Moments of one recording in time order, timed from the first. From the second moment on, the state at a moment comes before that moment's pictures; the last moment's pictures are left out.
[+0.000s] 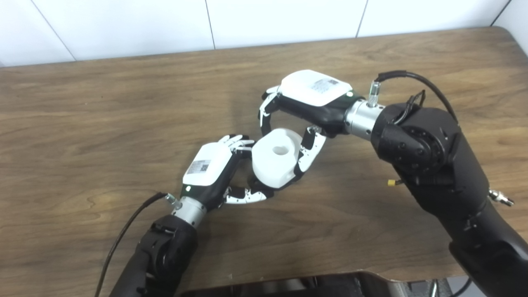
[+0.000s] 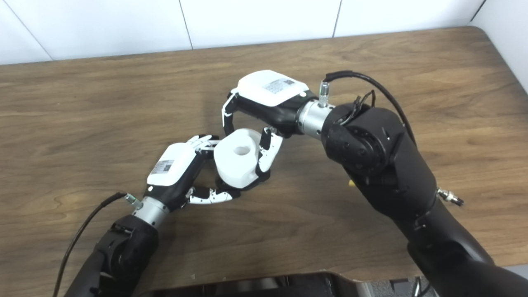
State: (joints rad) left arm -0.03 0.25 -0.47 -0.24 0.81 0.09 -0.17; right arm -0.47 -0.37 0.39 -0.61 -0.83 0.35 0.95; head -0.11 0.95
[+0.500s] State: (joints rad) left arm -0.03 0.25 -0.47 -0.24 0.81 0.09 -0.17; right arm -0.47 -0.37 0.37 -0.61 -0.83 0.34 0.97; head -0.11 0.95
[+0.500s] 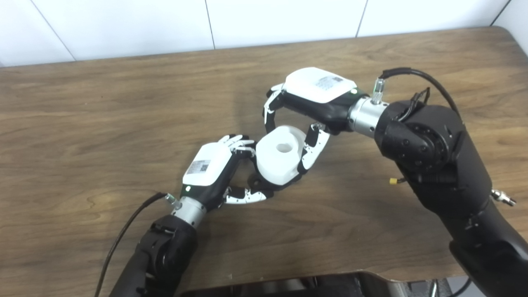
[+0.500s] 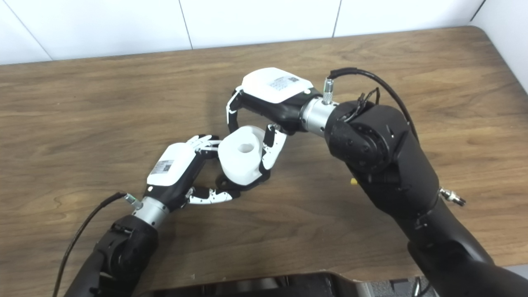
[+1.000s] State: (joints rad) left arm -0.03 0.25 -0.47 -0.24 0.81 0.09 -0.17; right arm -0.44 -0.34 0.38 -0.62 -0.85 0.30 0.91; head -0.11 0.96
